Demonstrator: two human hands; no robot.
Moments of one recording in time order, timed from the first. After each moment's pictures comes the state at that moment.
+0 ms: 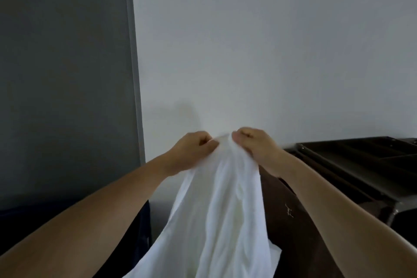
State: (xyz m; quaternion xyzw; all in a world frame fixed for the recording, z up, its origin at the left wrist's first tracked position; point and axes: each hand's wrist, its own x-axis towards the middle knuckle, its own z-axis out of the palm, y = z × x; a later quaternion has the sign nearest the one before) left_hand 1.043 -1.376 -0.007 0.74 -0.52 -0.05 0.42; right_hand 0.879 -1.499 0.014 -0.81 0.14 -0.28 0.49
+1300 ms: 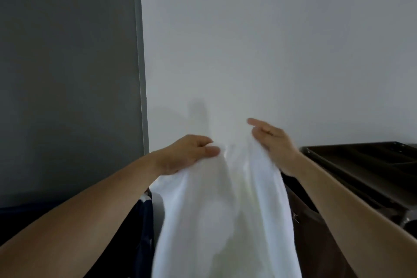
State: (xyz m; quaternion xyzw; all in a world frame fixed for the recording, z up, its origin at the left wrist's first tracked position) left_hand 1.052 -1.348 0.006 0.67 -0.54 -0.22 0.46; right_hand 0.883 -1.533 0.010 -0.77 0.16 -0.36 0.49
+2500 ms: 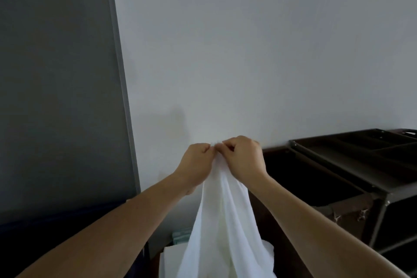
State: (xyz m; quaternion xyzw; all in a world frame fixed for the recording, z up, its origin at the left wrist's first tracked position) left_hand 0.991 -1.397 -0.018 0.69 -0.42 -0.15 0.57; right_hand 0.894 -1.494 -0.016 -0.85 0.24 -0.42 0.21
